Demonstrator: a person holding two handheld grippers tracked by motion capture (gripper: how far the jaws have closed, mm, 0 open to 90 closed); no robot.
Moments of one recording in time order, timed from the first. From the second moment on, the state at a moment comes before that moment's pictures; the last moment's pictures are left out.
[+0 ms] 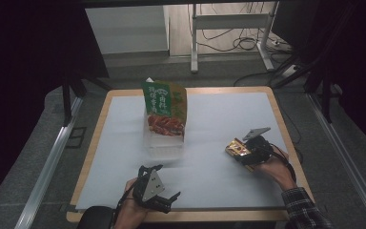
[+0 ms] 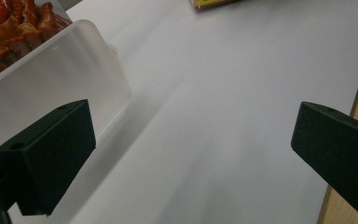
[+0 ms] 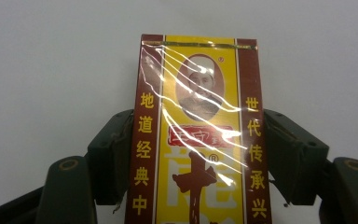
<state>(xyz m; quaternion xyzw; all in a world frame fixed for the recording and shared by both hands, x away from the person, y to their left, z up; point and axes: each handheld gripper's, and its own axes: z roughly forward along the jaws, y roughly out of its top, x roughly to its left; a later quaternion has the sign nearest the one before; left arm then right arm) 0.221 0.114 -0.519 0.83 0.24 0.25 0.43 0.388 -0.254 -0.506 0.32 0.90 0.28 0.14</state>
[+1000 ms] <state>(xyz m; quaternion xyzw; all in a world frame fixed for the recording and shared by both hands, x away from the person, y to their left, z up) 0.222 0.115 -0.520 0.83 0.24 0.26 0.43 0.418 -0.220 -0.481 0.33 0.93 0.15 0.08</state>
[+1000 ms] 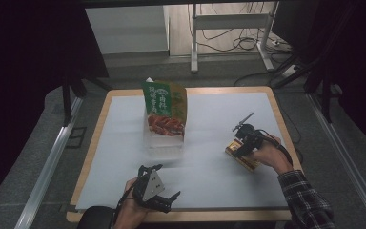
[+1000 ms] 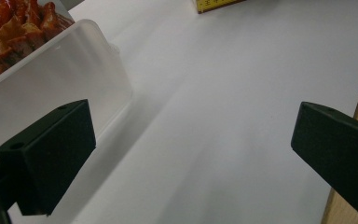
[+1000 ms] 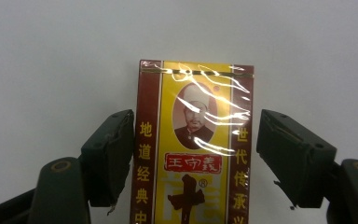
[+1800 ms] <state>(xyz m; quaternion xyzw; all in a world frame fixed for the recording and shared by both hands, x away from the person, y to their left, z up) 0.221 0.115 -0.519 0.83 0.24 0.26 0.42 0.421 -0.212 -0.483 0.34 0.93 0.14 0.09</state>
